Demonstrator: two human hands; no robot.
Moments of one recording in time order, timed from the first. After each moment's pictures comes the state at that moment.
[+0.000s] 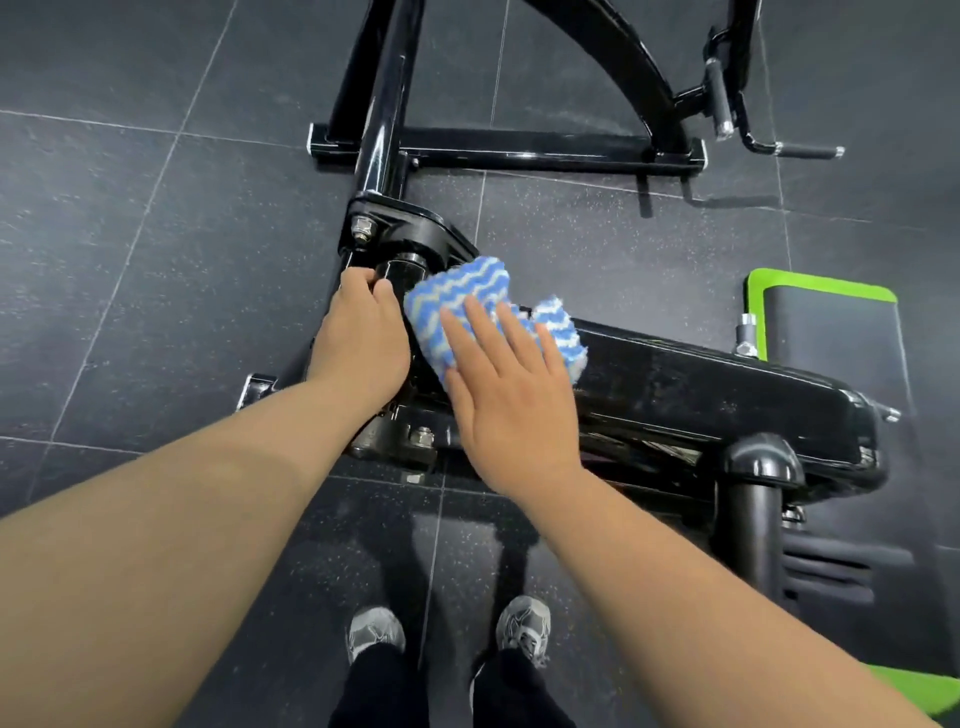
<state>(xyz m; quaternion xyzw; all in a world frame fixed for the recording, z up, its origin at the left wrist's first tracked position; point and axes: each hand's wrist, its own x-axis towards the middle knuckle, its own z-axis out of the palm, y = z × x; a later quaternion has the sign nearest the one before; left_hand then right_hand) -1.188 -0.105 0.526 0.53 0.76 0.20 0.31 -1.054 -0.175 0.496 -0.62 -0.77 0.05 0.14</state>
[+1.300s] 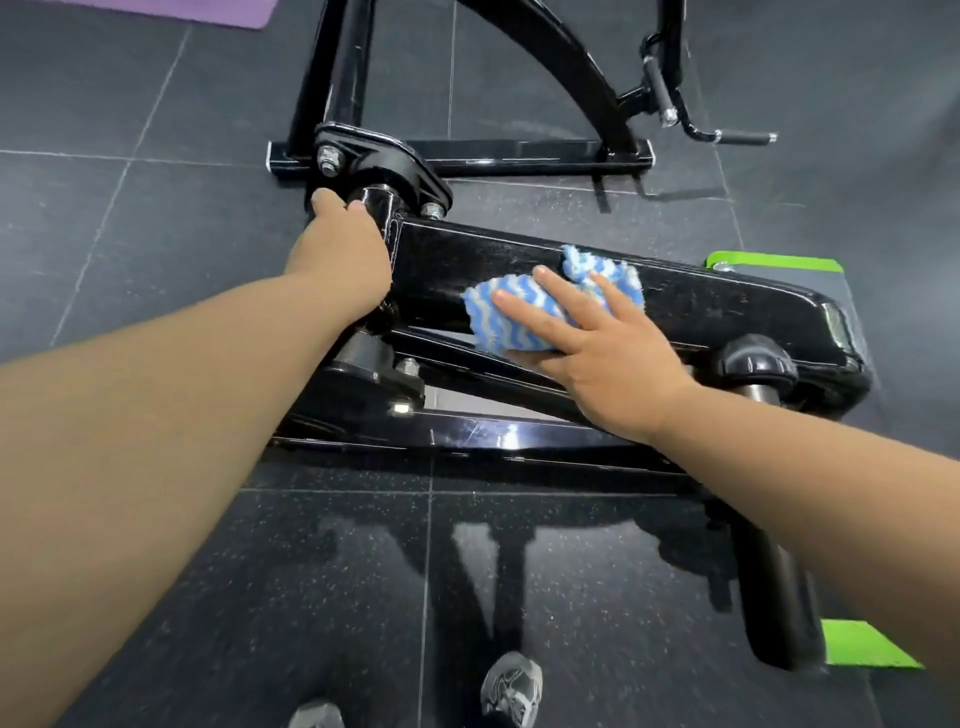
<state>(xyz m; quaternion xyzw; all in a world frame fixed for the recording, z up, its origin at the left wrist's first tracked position) -1.185 -0.118 0.537 0.62 0.75 0.12 0.22 -0.957 -0.207 0.482 -0.44 -0.88 -0.15 -0.05</state>
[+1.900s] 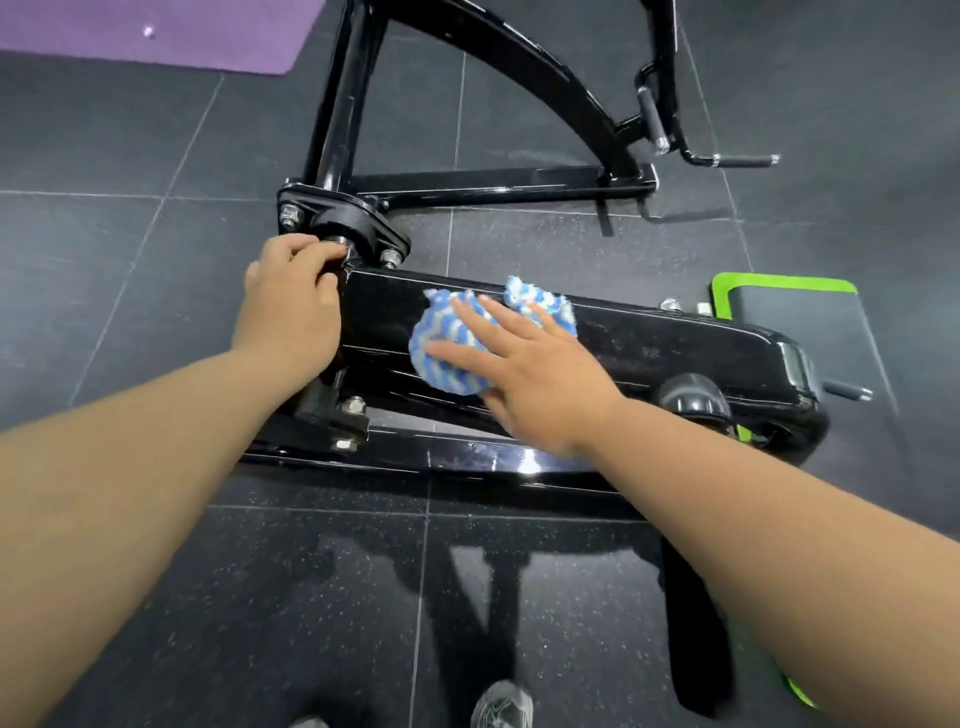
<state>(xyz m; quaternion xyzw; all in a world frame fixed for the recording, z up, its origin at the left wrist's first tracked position) -1.183 -0.125 0.528 0.69 0.68 0.20 0.15 -0.956 -0.191 0.504 -0.48 -0.87 0.06 0.04</state>
